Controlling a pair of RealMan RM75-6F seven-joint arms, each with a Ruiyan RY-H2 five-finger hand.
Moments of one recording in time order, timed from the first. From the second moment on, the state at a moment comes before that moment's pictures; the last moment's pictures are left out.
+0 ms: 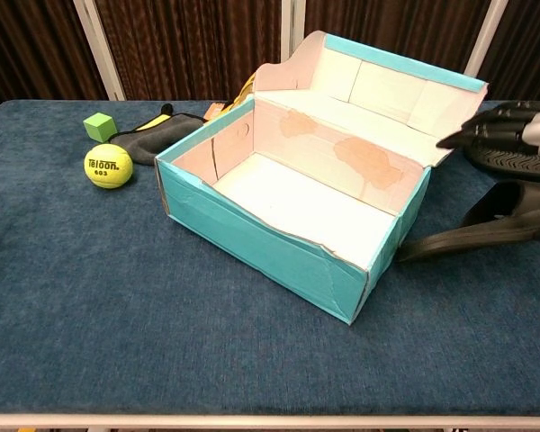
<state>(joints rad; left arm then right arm) -0.18 -1.35 0.02 -1.40 1.57 1.41 0.08 0.60 -1.18 -0.09 -1.43 -1.76 1.11 0.00</state>
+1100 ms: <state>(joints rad) -0.16 -1.32 0.02 -1.46 1.57 1.44 0.09 0.21 -1.08 -0.07 -1.70 -1.43 1.41 -0.07</state>
